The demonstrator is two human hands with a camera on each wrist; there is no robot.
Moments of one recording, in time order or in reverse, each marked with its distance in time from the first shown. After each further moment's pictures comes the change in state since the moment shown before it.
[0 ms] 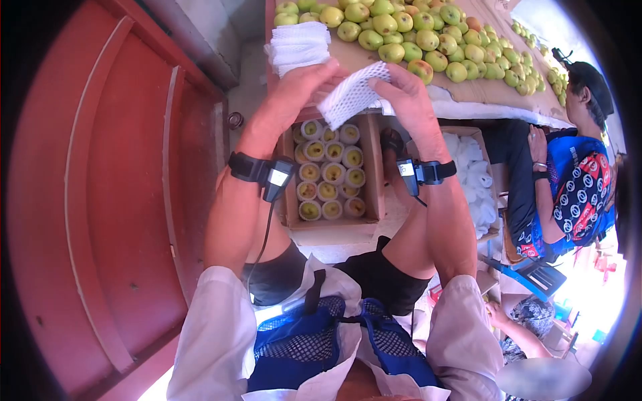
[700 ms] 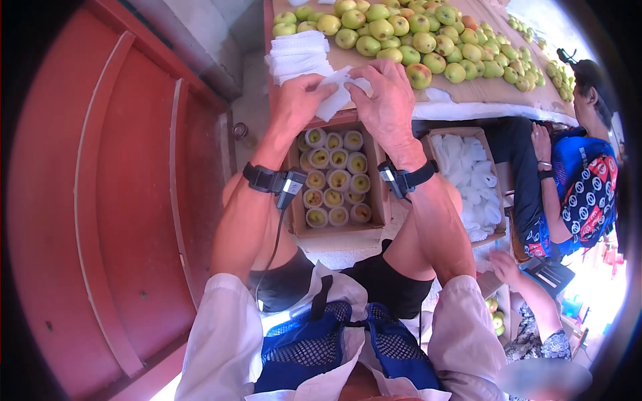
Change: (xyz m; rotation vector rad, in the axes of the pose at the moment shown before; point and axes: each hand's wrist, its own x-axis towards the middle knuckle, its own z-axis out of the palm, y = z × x) left_hand 0.017 -0.011 0.007 0.480 0.379 0.088; right_hand 0.015 0.004 0.032 -0.705 0.365 -0.524
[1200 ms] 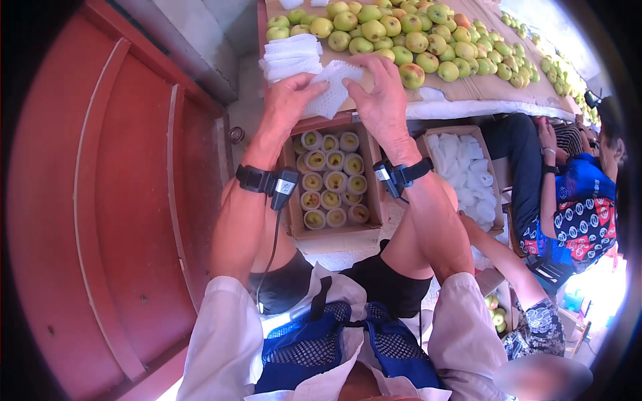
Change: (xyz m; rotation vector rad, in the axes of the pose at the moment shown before) left_hand 0.013 -0.004 -0.007 -0.234 -0.099 -0.065; right_hand 0.007 0.010 0.001 0.221 0.007 0.162
